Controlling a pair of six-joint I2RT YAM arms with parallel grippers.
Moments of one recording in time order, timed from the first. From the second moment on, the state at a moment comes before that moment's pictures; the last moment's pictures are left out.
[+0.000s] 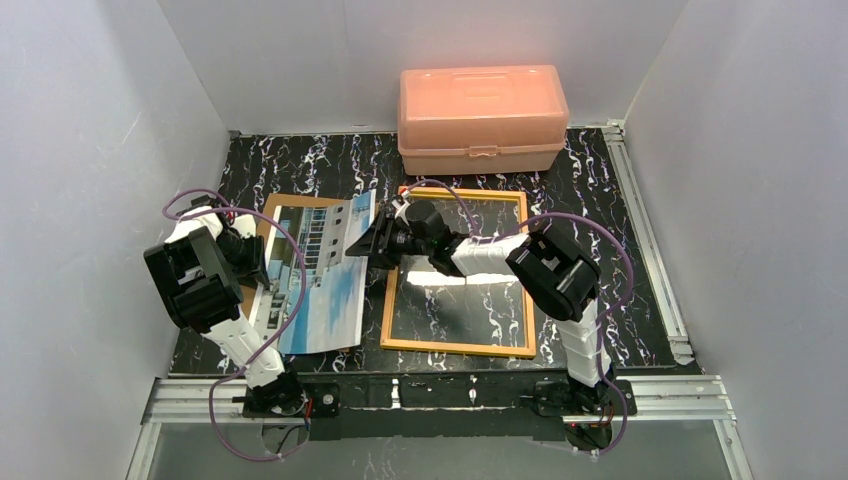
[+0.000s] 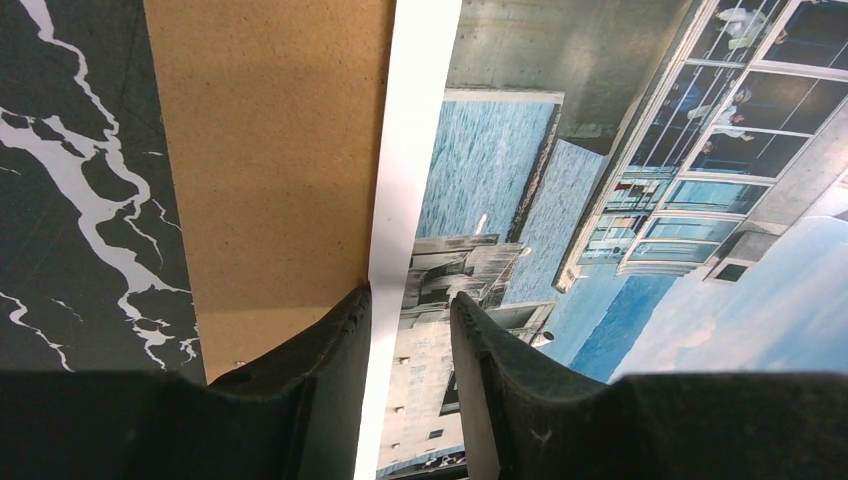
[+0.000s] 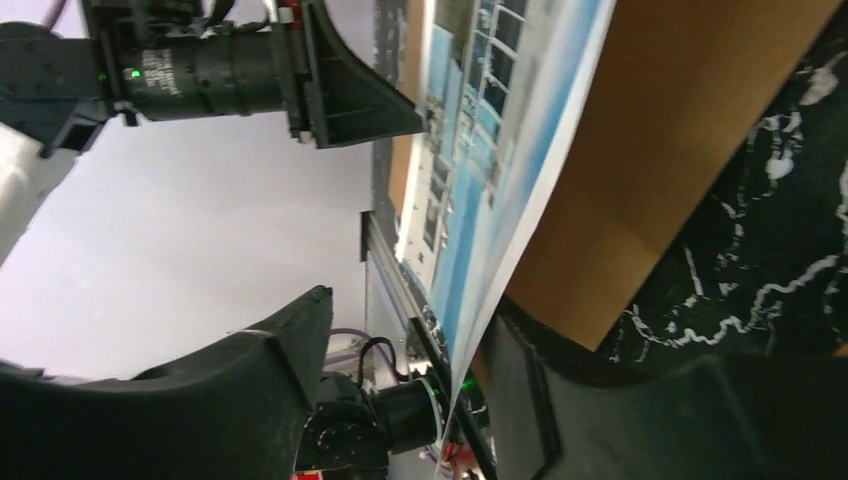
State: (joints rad) left arm 0.46 1.81 1.18 -0.93 0.23 0.36; right arm 0.89 2.06 1.20 0.56 -0.44 1.28
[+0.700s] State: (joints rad) left arm 0.46 1.78 1.40 -1.14 0.33 0.35; right arm 0.90 2.00 1.51 -0.10 -0.29 0.85
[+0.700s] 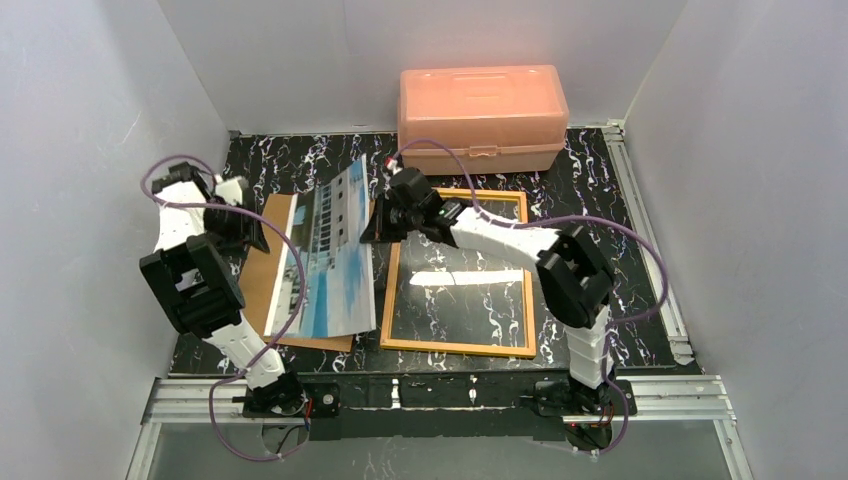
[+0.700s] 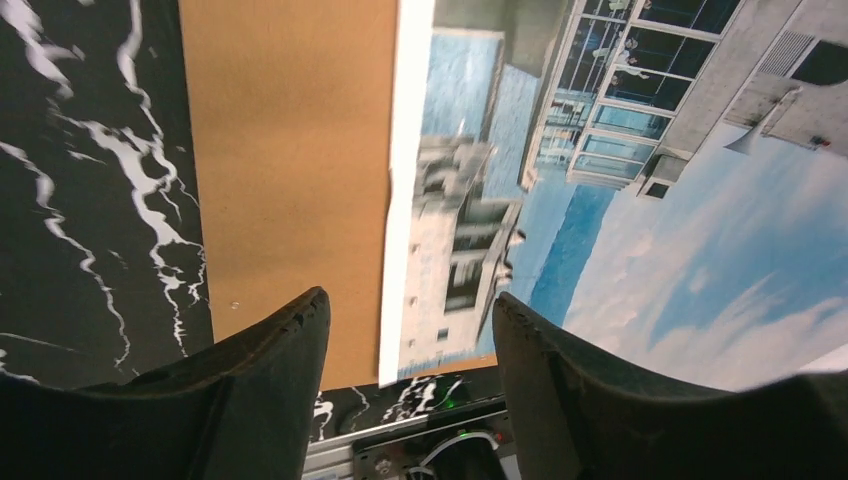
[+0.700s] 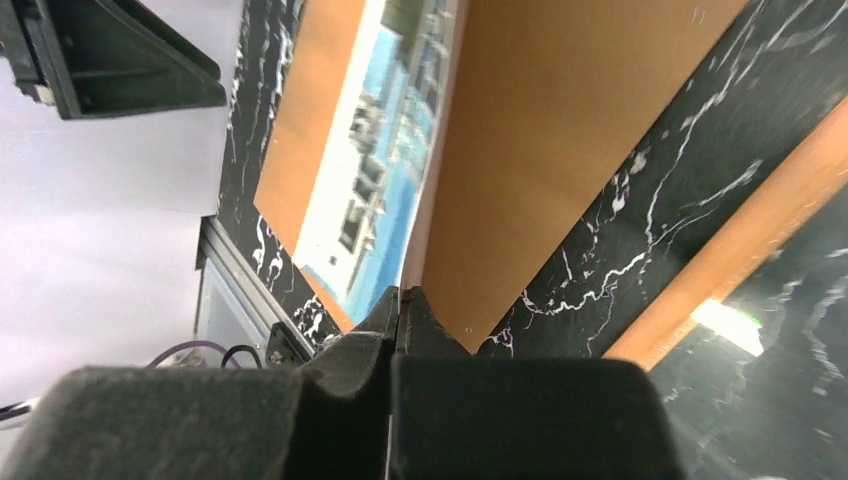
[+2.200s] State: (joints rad) left arm 0.07 1.30 1.85 -1.26 0.49 0.06; right arm 1.17 1.93 1.95 -0.35 0.11 0.71
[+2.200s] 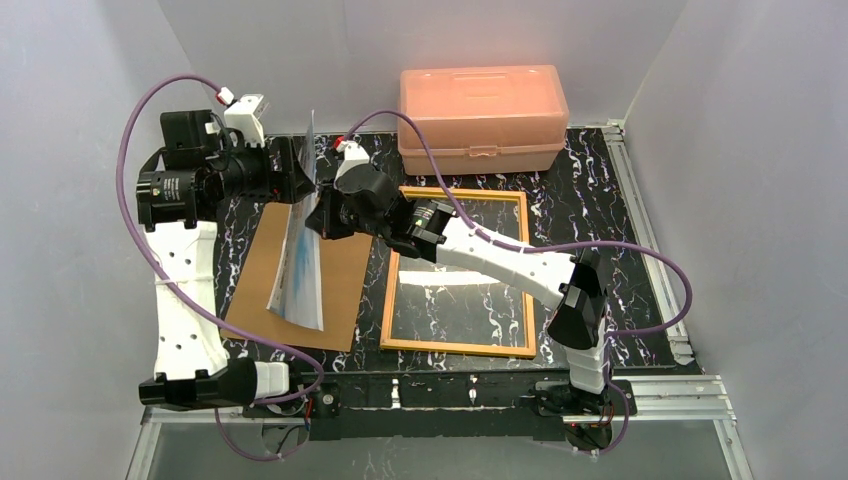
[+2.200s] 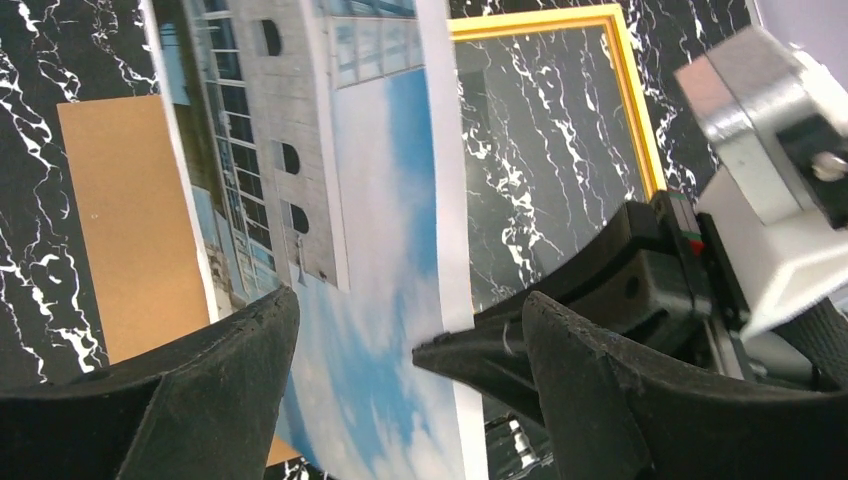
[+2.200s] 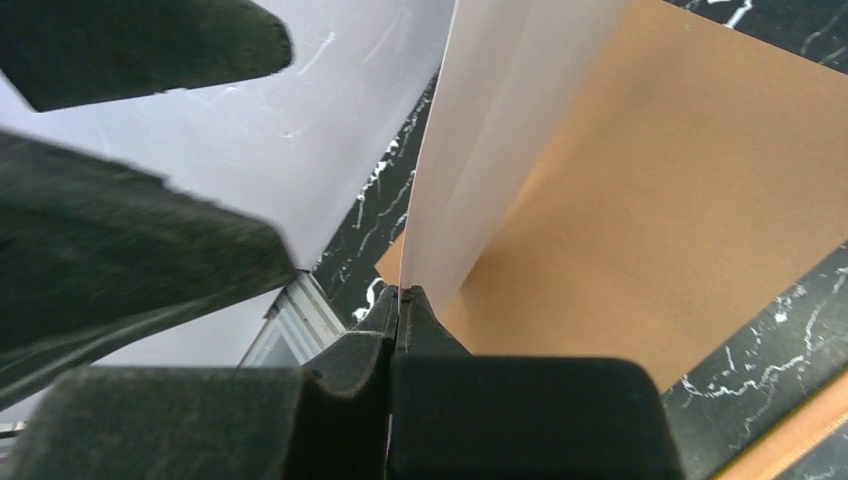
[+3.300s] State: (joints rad) left arm -0.14 1.41 1.85 -1.11 0.22 0.01; right arm 1.17 1.99 1.95 -0.25 0.00 0.77
